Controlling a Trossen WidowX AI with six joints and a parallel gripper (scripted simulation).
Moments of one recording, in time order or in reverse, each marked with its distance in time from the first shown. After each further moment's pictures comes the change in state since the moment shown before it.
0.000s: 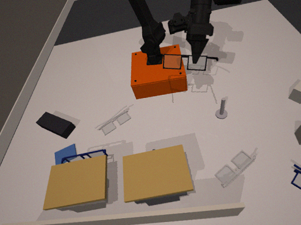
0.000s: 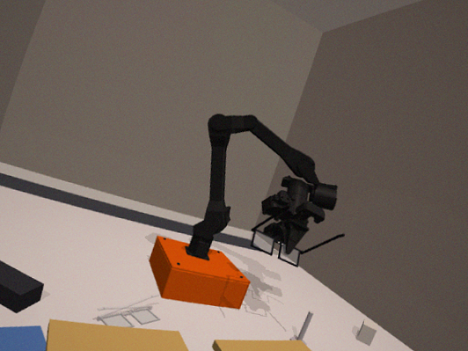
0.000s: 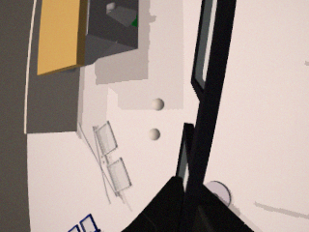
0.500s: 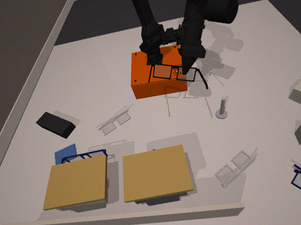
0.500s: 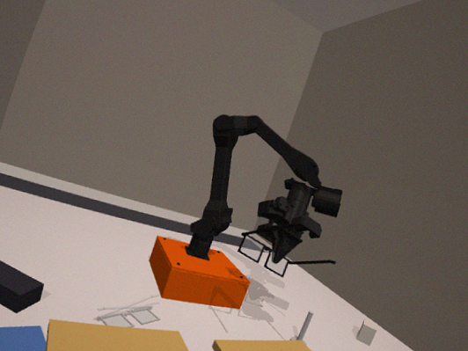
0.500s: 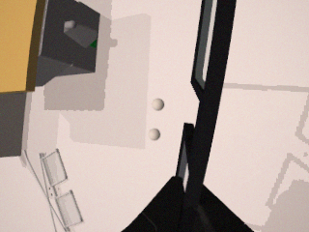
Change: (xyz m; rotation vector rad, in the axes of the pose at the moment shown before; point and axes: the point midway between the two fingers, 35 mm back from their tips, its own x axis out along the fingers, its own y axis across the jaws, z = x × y) arm 0.035 0.007 0.026 -0.102 -0.072 -0.194
